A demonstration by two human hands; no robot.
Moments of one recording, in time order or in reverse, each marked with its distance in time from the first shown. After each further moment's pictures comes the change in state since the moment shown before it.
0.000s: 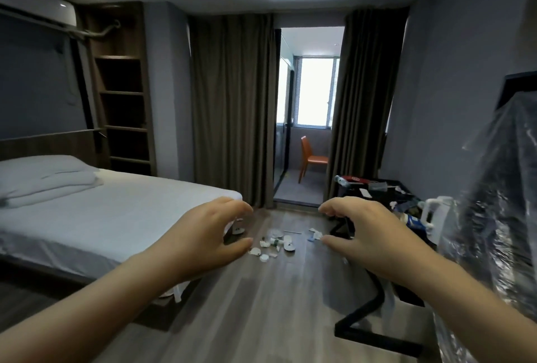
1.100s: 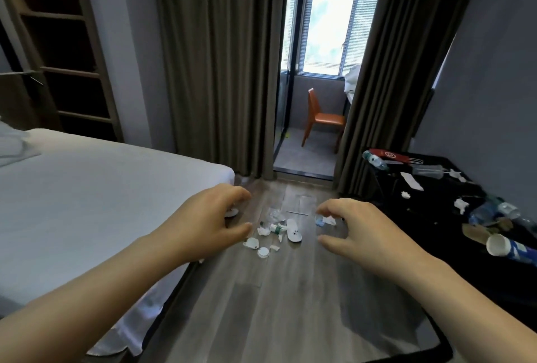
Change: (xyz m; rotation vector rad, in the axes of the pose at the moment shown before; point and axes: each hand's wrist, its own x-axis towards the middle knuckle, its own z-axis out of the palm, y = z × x) left_hand 0.430 -0.386 0.283 -0.171 -0.136 -0.130; right_hand 0.500 0.242 0.312 0.064 -0.215 0.122
